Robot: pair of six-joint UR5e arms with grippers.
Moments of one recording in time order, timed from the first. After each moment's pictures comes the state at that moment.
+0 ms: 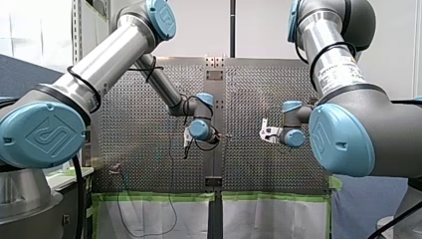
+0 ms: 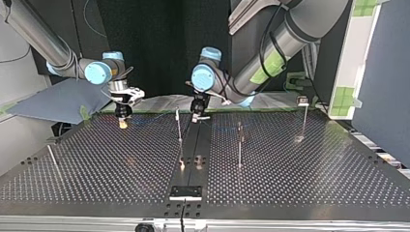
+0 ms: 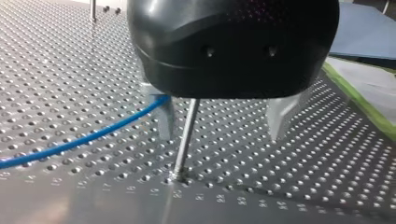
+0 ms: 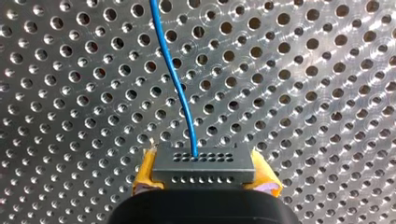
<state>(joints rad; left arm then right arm) -0.56 -2.30 -1.50 -2.70 -1.84 -1.61 1.83 -0.85 1.62 -0.75 1.41 1.72</state>
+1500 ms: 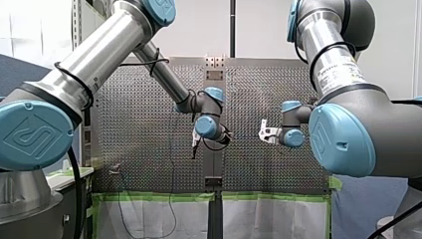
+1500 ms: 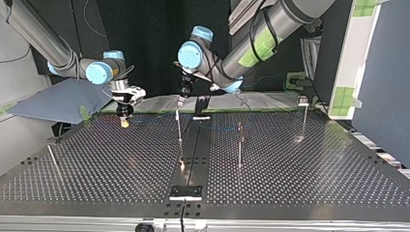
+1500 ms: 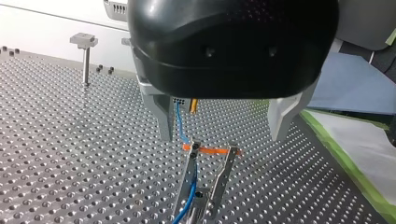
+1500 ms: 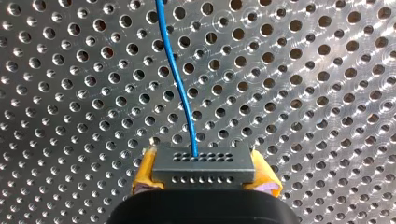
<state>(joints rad) -0.67 -2.23 -1.58 -2.69 -1.85 -1.63 1.83 -0.85 1.62 -0.73 1.41 1.72</state>
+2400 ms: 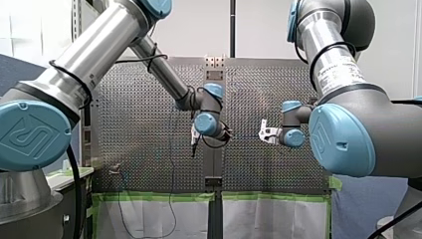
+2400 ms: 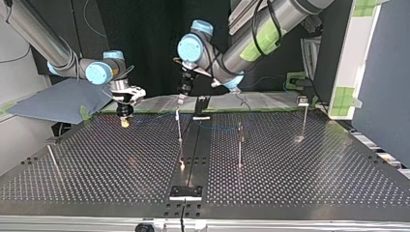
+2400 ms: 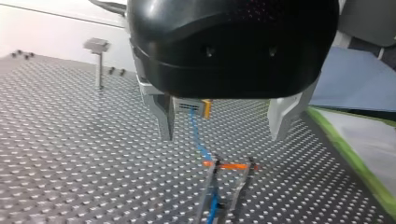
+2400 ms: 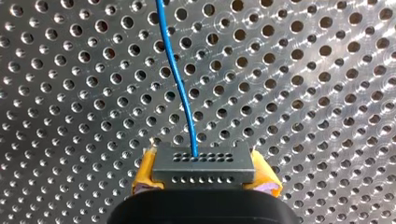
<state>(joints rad) -0.69 -2.18 -1.63 -2.66 -1.89 -1.65 1.83 -0.85 1.62 -0.72 1.40 1.72</state>
